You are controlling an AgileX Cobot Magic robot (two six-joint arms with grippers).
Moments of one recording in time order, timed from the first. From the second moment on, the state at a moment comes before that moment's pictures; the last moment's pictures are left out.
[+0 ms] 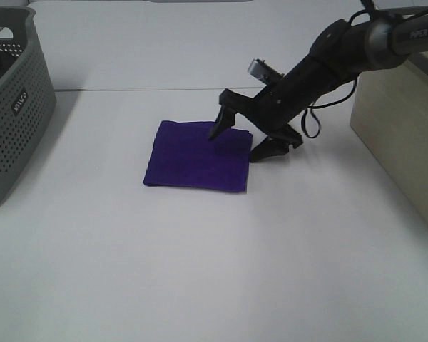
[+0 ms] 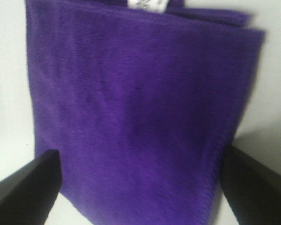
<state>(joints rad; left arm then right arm) 0.03 -0.01 -0.50 -0.03 1.05 0.05 0.31 2.41 -1.73 0.80 0.79 -0.20</state>
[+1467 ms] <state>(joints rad) 0.03 -0.01 -0.50 -0.03 1.05 0.05 0.27 1.83 -1.70 0.59 0.78 -0.24</state>
